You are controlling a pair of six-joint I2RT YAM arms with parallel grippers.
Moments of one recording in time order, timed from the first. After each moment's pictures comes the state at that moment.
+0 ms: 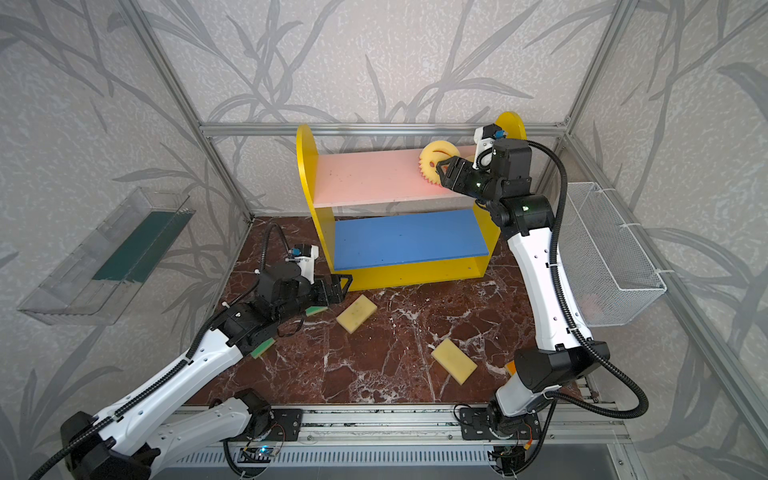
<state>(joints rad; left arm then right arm) -0.59 1.00 0.89 -0.38 -0.04 -0.56 0.19 1.62 2.04 -0.68 -0.31 0.50</state>
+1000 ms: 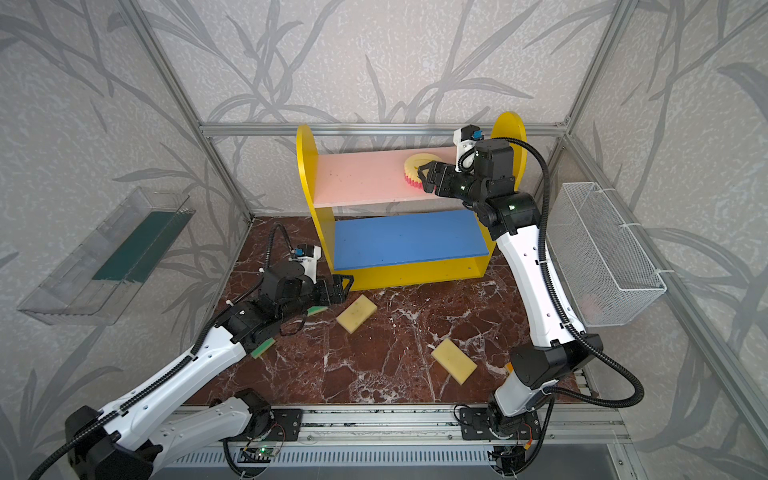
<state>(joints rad) -0.59 1.02 0.89 -0.38 -0.04 -0.56 0.27 1.62 2.07 -0.70 -0.26 0.37</state>
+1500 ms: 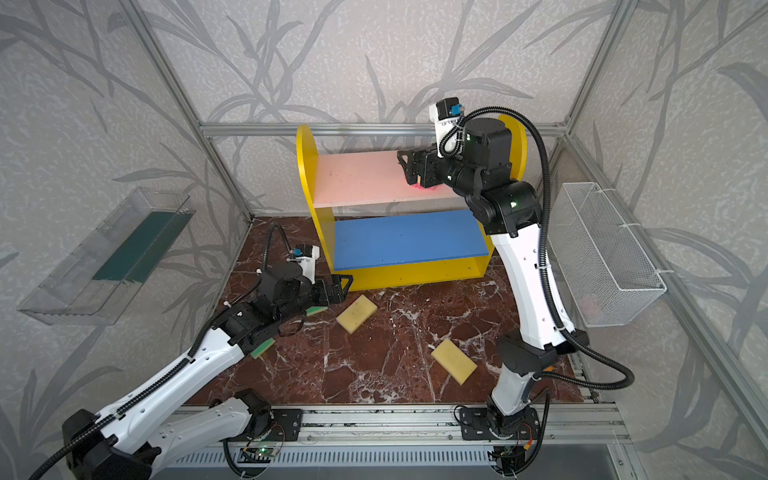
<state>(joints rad) -0.59 1.00 0.88 -0.38 -0.04 -0.56 0.44 1.85 2.62 -0.91 -0.16 0.10</state>
